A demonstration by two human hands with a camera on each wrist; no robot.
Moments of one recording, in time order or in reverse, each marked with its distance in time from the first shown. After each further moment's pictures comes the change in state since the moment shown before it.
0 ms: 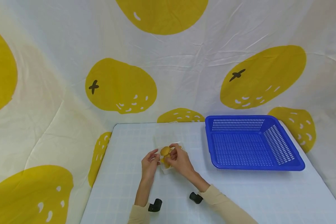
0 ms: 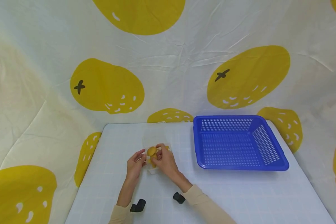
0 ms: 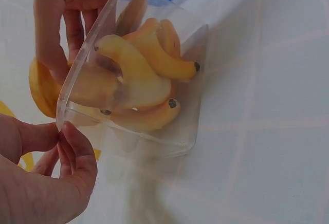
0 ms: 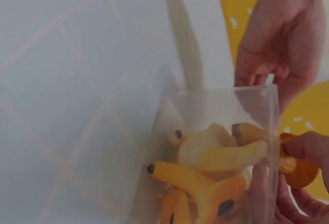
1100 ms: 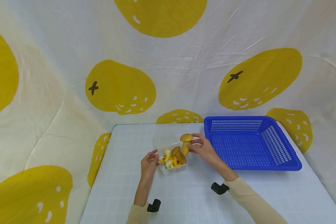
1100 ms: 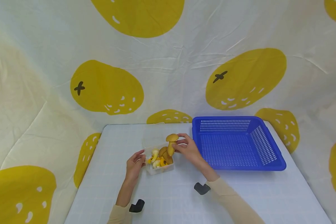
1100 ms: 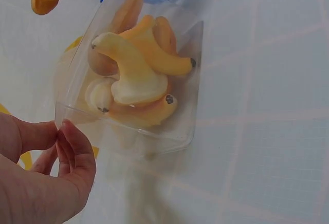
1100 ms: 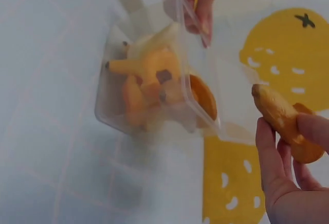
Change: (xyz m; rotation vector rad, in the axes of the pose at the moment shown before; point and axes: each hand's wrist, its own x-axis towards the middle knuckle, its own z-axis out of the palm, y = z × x) left_hand 0.003 -0.004 0.000 0.033 0.004 -0.005; right_hand 0.010 -0.001 -0.108 0.368 -0.060 0.367
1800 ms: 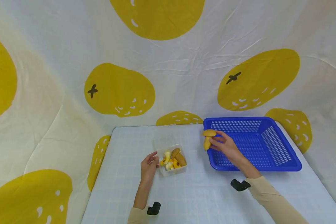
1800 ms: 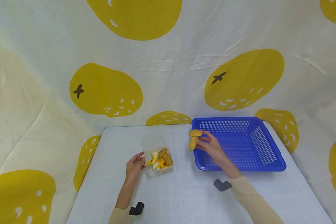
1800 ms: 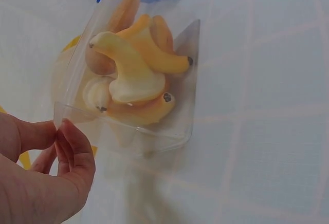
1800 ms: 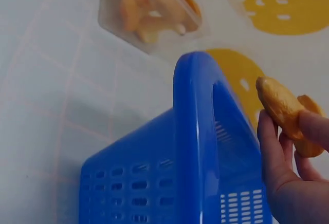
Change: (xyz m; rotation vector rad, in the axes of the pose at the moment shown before) left_hand 0.000 0.002 0.000 0.028 -0.017 -0.006; right_hand -0.008 0.005 -0.088 0.032 0.068 0.037
